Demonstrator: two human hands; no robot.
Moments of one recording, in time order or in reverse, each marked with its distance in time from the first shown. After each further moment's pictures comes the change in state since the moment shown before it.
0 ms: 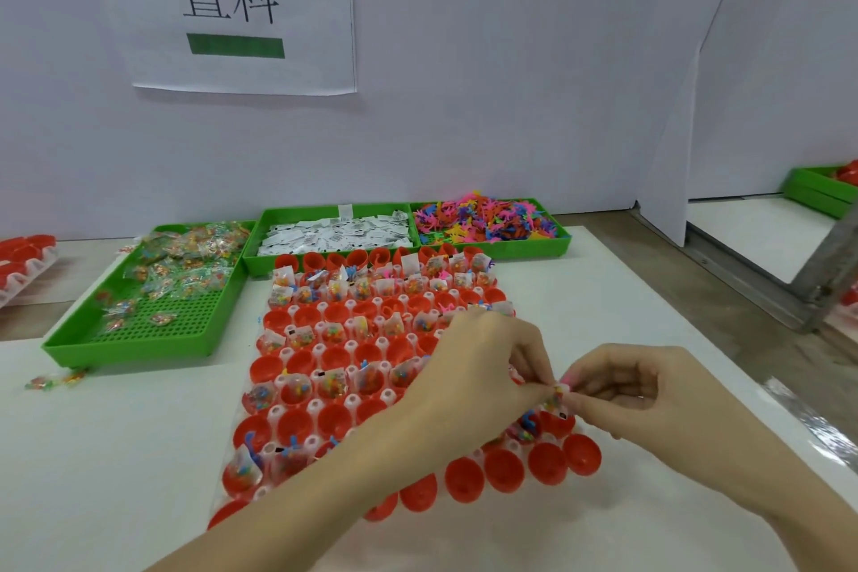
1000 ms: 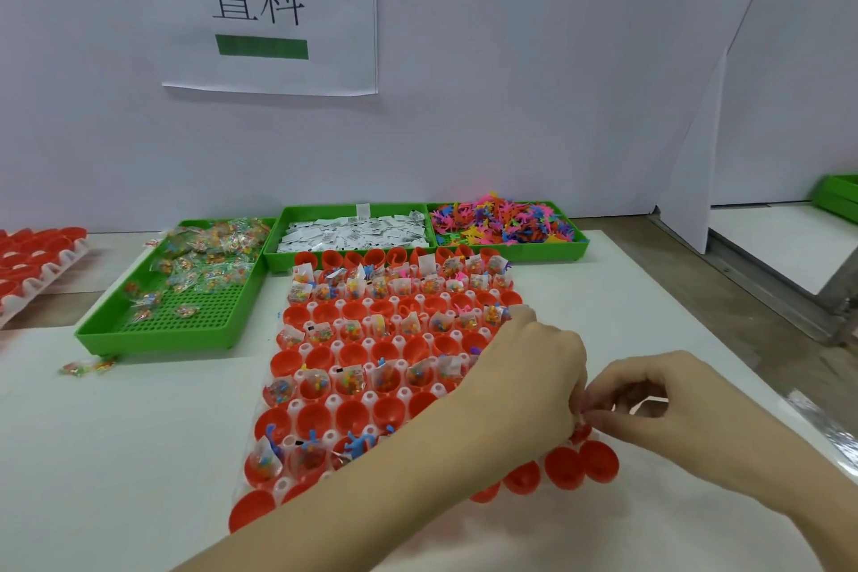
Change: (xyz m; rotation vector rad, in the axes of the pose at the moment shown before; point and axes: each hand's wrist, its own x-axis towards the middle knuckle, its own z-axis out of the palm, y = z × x) left_hand 0.014 0.025 0.011 0.563 -0.219 0.038; right_hand 0.007 -0.002 -0.006 -0.343 -0.065 0.044
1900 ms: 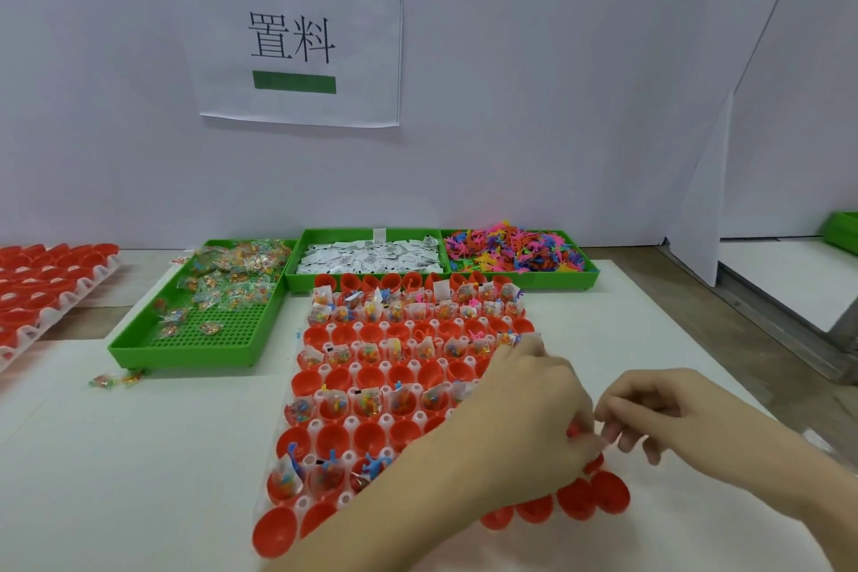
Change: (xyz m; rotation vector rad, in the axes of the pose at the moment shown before) left_hand -0.025 -0.012 -0.004 -0.173 0.094 0.053; right_hand 0.017 0.005 -0.013 0.141 -0.084 0.118
